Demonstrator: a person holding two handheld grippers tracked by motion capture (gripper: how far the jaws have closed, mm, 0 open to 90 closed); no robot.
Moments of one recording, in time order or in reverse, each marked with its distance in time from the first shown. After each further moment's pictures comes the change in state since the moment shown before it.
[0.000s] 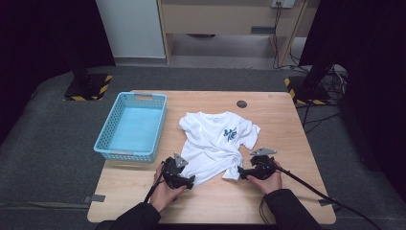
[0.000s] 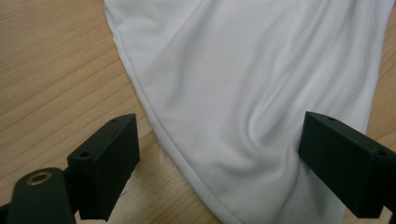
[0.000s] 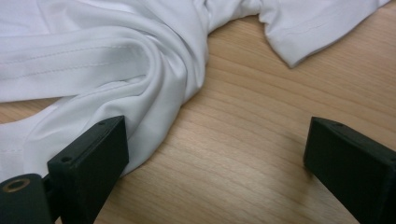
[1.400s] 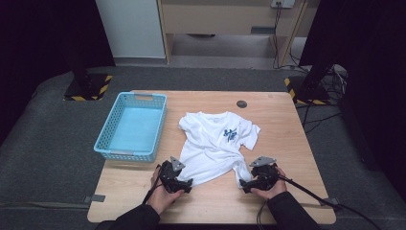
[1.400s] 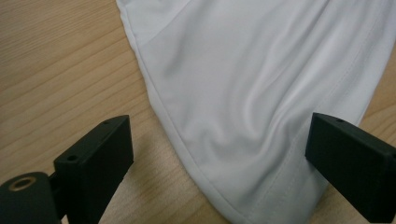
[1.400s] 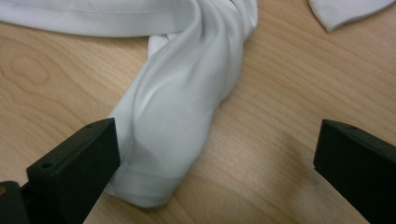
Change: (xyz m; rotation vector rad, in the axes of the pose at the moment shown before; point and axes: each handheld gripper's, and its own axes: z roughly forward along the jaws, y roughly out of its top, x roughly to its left) left arm -0.002 -0.013 -0.010 0.002 0.021 -0.024; right arm 0.013 -0.018 -0.026 0.074 0.042 -0.154
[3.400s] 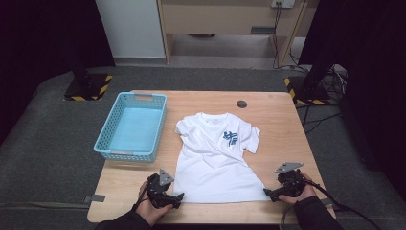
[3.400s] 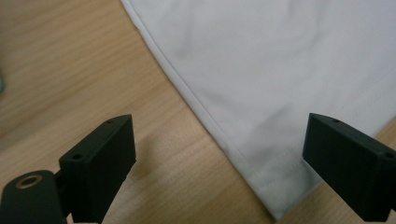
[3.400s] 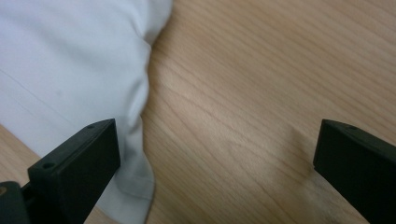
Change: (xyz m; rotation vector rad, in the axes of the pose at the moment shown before) left arm 0.002 -0.034 -0.039 -0.012 -0.066 -0.009; right arm -0.052 -0.046 -0.039 0.082 0.066 -0.017
